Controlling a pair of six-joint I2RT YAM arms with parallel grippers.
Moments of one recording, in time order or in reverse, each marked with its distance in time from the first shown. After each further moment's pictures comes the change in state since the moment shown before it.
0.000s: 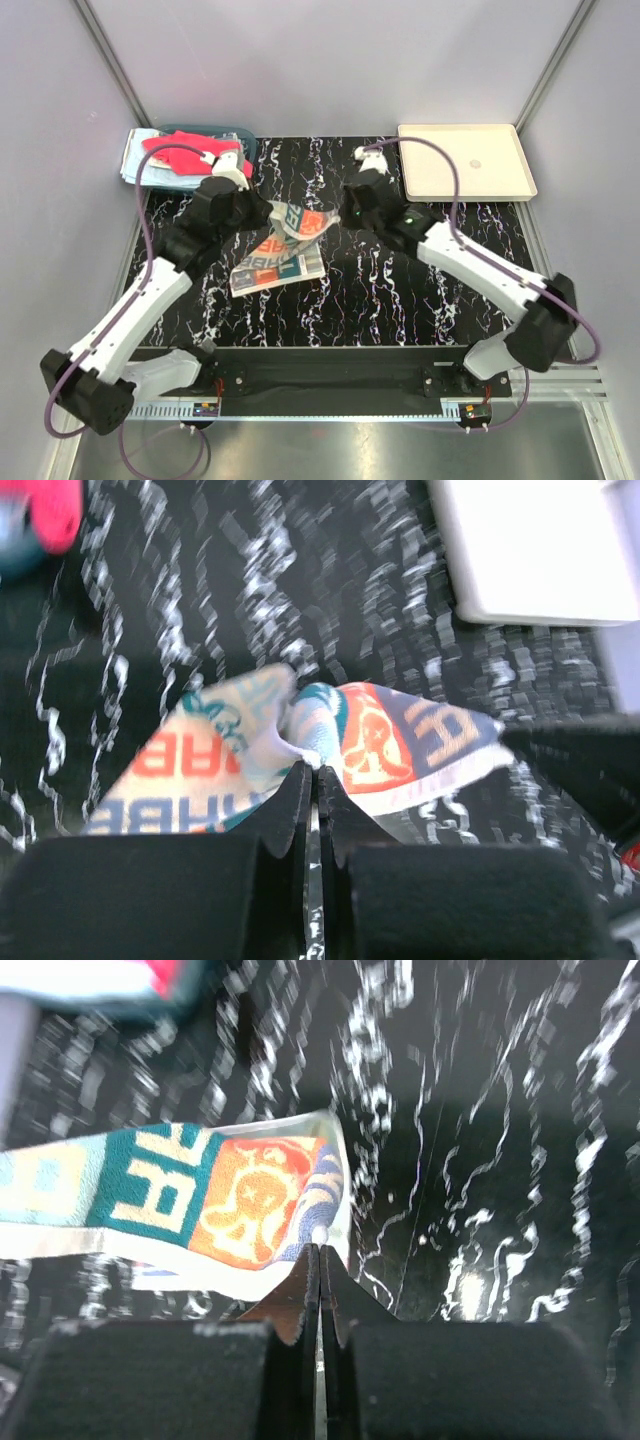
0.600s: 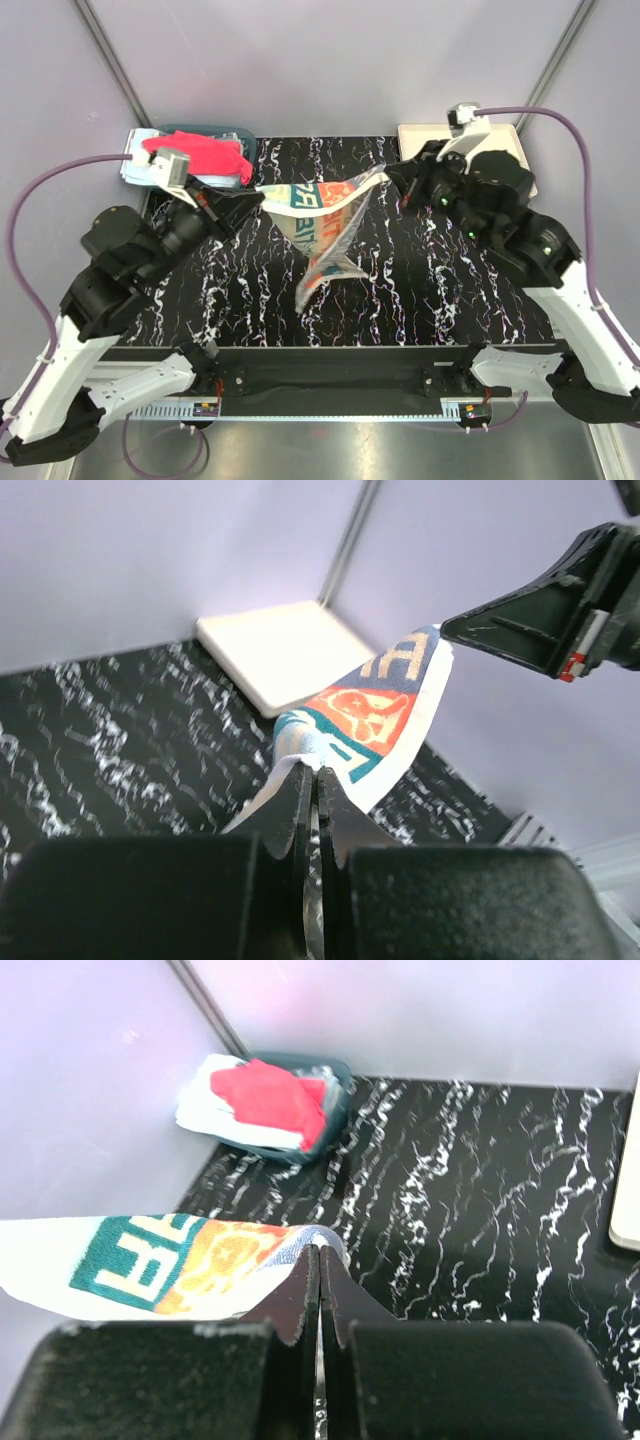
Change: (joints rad) left arm -0.256 -0.275 0.279 -0.061 0.072 0.158; right arm 0.000 -0.357 0.320 -0.219 -0.022 -0.147
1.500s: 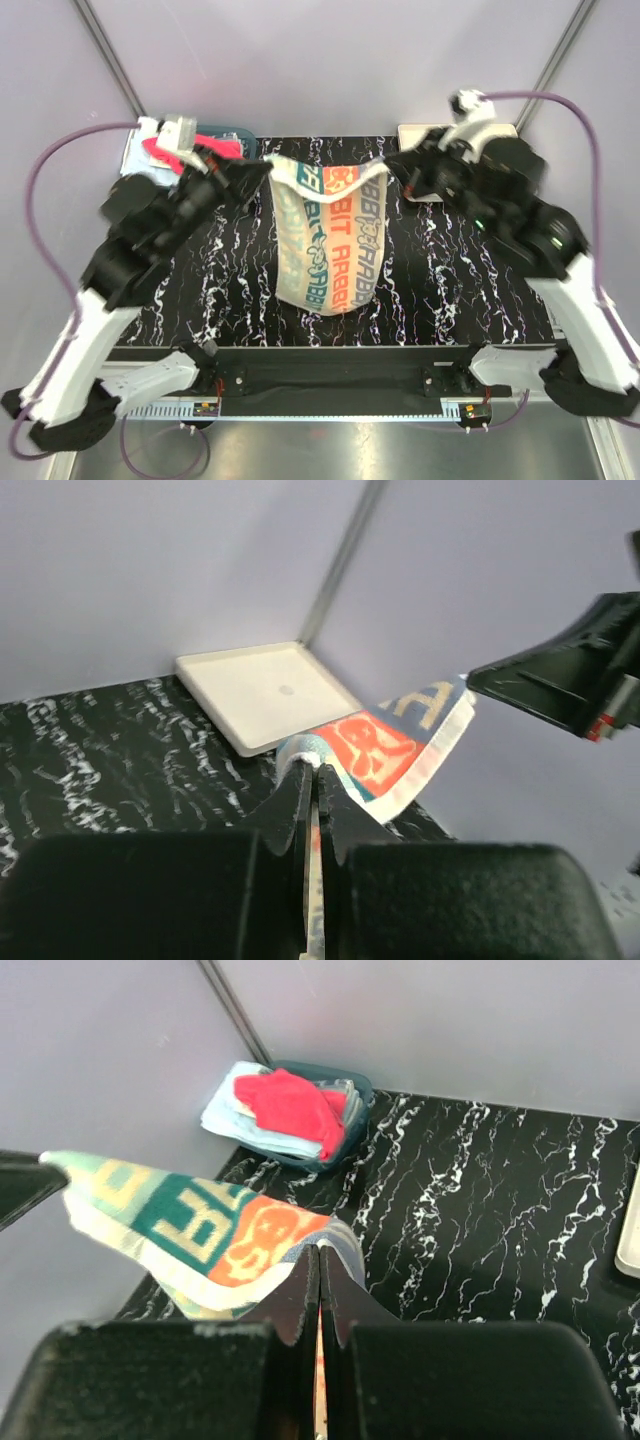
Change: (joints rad) left arm 0.042 0.108 0.126 0.059 0.031 -0.068; right arm -0.007 0.005 0.159 -0.095 -0.074 -0.029
